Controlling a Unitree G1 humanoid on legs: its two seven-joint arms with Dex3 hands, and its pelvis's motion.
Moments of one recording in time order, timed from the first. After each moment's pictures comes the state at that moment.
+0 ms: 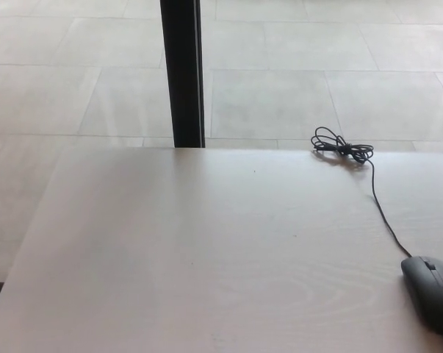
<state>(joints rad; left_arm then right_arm) -0.03 0.64 0.68 1.28 -0.40 -0.18 -0.04 -0.46 -0.84 -0.10 0.35 -0.41 -0.09 0.19</state>
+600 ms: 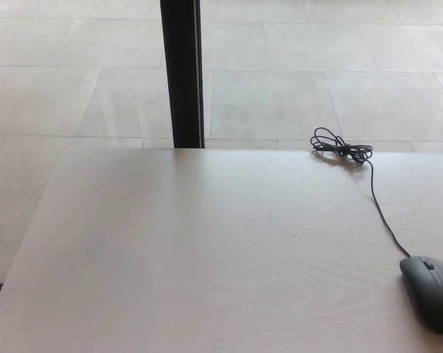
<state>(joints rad) -0.02 0.64 0.68 1.28 -0.40 -0.18 -0.04 -0.12 -0.88 -0.66 0.59 -0.19 -0.10 0.20</state>
